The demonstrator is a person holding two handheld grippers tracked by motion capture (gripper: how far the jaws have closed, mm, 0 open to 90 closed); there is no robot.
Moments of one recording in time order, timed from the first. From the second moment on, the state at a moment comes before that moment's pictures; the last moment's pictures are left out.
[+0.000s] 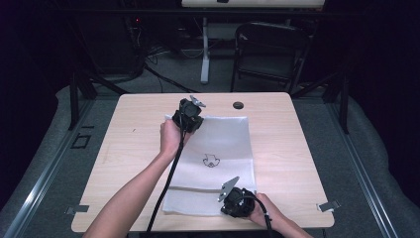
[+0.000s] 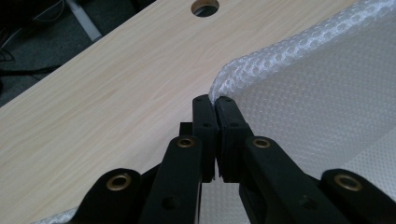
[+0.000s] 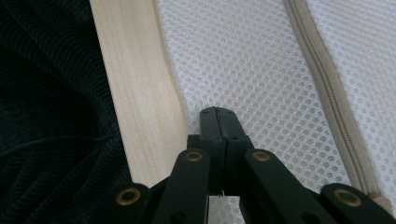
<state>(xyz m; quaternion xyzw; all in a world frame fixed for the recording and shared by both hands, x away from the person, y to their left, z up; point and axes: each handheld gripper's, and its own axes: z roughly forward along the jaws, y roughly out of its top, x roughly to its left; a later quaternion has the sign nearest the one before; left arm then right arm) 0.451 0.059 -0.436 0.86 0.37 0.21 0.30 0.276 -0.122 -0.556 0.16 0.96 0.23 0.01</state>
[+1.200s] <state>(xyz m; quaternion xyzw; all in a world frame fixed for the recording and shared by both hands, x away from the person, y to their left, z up) 0.480 0.066 -0.459 0.84 0.41 0.18 0.31 0.292 -0.163 -0.522 0.25 0.92 0.30 0.02</state>
